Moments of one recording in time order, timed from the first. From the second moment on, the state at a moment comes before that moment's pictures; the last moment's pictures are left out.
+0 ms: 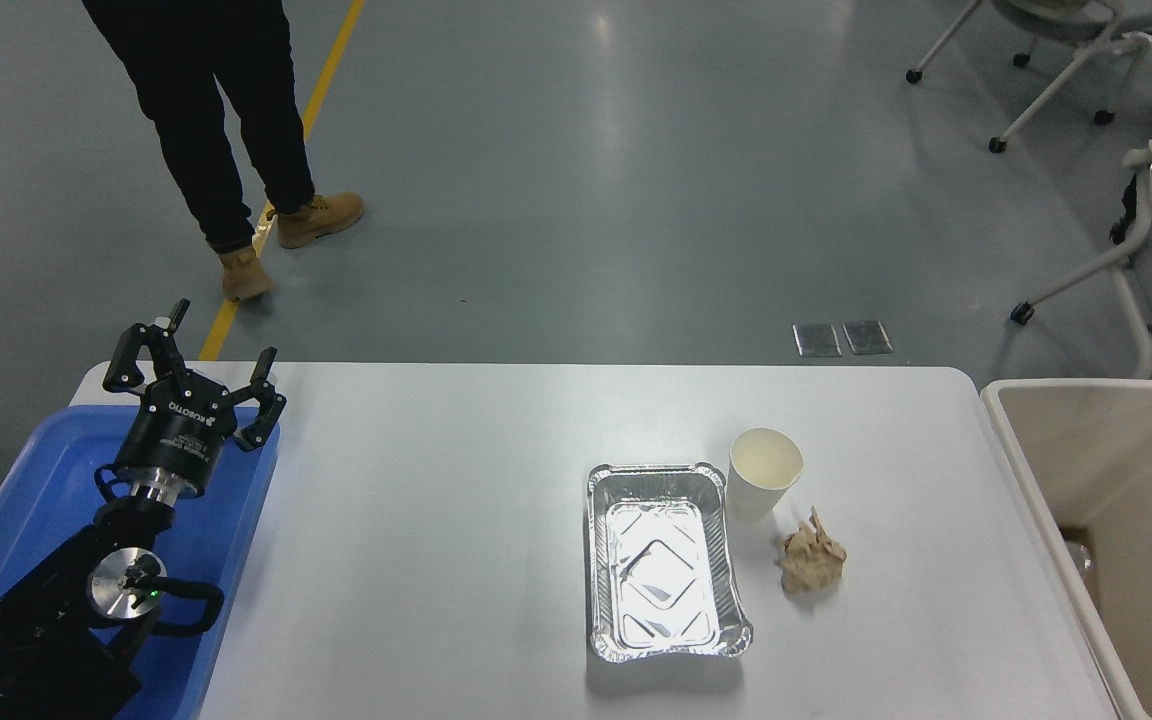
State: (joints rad) left arm -0.45 0.28 -1.07 -0.58 0.20 -0.61 -0.45; right arm 1.27 -0.64 -0.91 0.41 0.16 0.05 -0.09
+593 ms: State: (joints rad) left arm -0.45 0.28 -1.07 -0.58 0.20 -0.61 -0.45; right arm 2.00 -0.55 -1.21 1.03 0.07 0.32 -0.09
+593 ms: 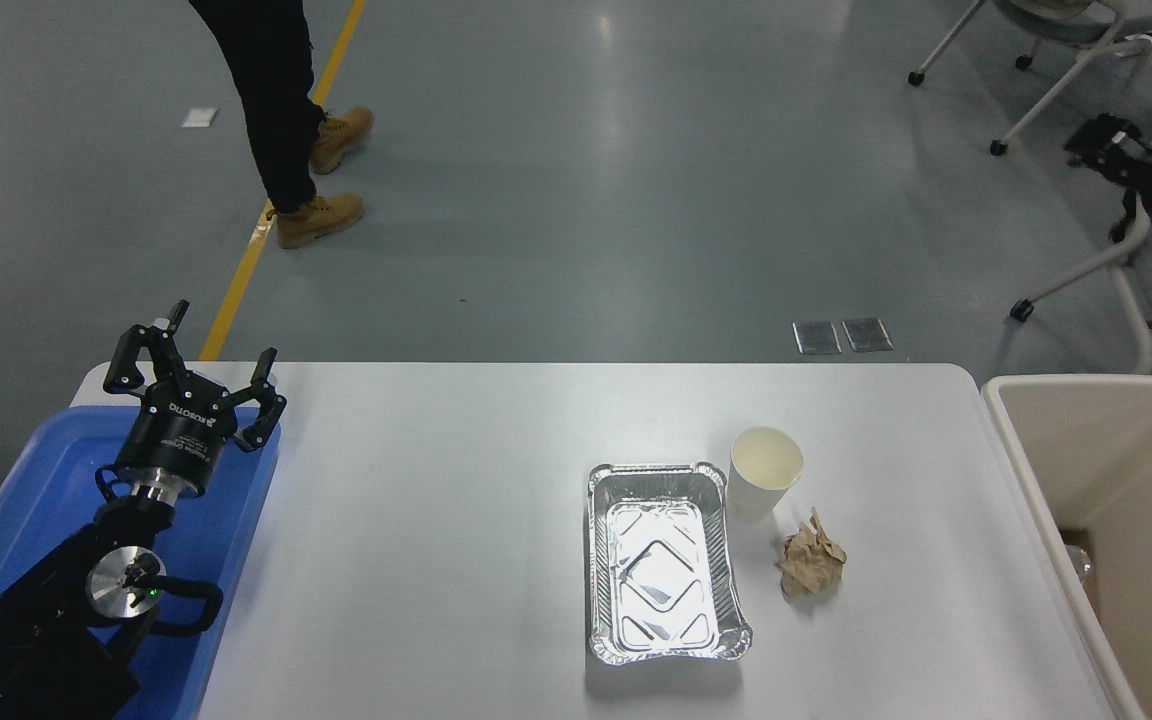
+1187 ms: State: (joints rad) left arm -0.45 0.28 -1.07 -0.58 0.20 -0.61 -0.45; right arm 2.44 -0.50 -1.23 1.43 0.06 0.73 -0.09
